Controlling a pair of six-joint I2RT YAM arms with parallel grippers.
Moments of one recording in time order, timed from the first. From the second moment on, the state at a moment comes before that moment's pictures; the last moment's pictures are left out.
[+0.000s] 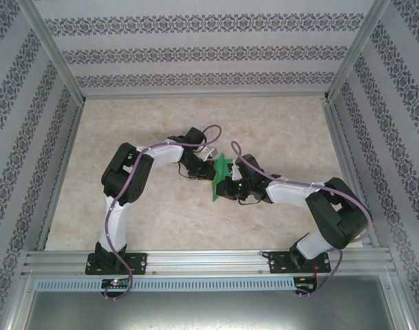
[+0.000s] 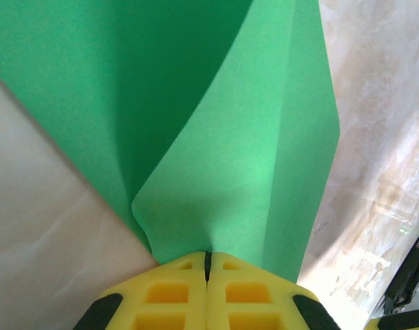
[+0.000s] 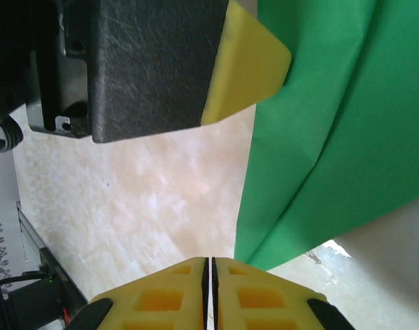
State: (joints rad) left arm -0.52 2.15 1.43 -0.57 0.64 -0.29; right arm 0.59 1.54 0.64 0.02 -0.51 0.84
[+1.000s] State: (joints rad) left arm -0.52 2.15 1.43 -0.57 0.65 -0.29; right arm 0.60 1.67 0.68 0.10 -0.54 0.87
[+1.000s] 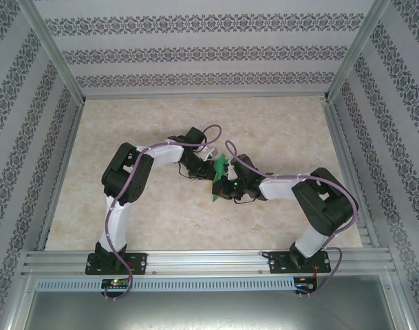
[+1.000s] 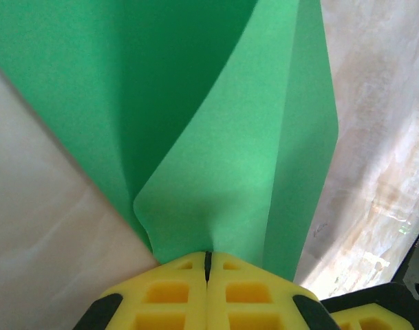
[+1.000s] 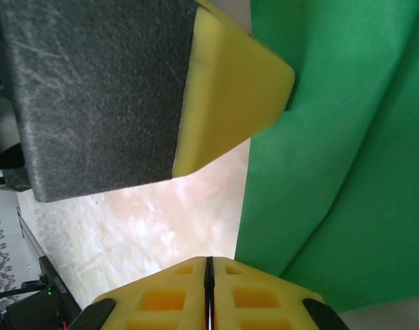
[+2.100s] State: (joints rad) left arm -0.52 2.16 1.45 -0.58 0.66 -0.27; right arm 0.68 1.70 0.71 0.04 -0.45 0.80
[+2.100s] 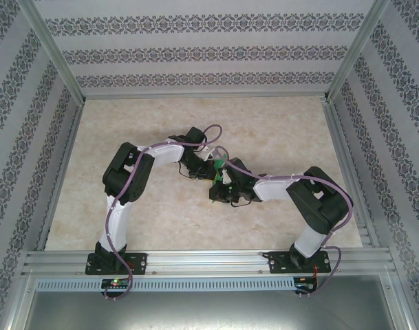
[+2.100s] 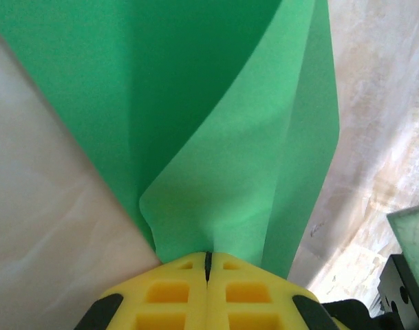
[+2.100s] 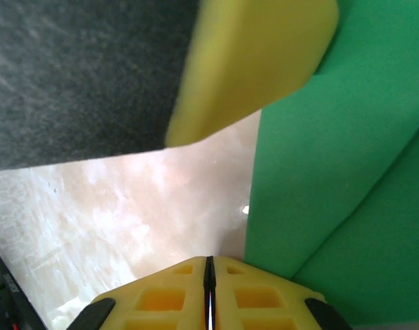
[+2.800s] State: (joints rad) left arm -0.51 2.17 1.45 -0.58 0.69 -0.26; right arm 0.80 1.69 0.75 -0.10 -0.40 0.74
